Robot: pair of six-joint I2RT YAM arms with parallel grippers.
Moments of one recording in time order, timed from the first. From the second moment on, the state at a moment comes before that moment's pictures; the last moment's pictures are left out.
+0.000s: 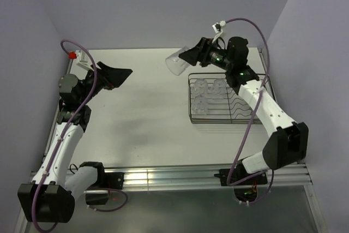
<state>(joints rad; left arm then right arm) -0.06 0.97 0.82 0.26 0.62 -0.83 0.31 1.45 1.28 0.12 -0.61 0.66</state>
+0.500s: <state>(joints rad) -0.06 0.96 0.85 0.13 0.63 -0.69 0.10 1.07 1.17 -0.35 -0.45 0.09</state>
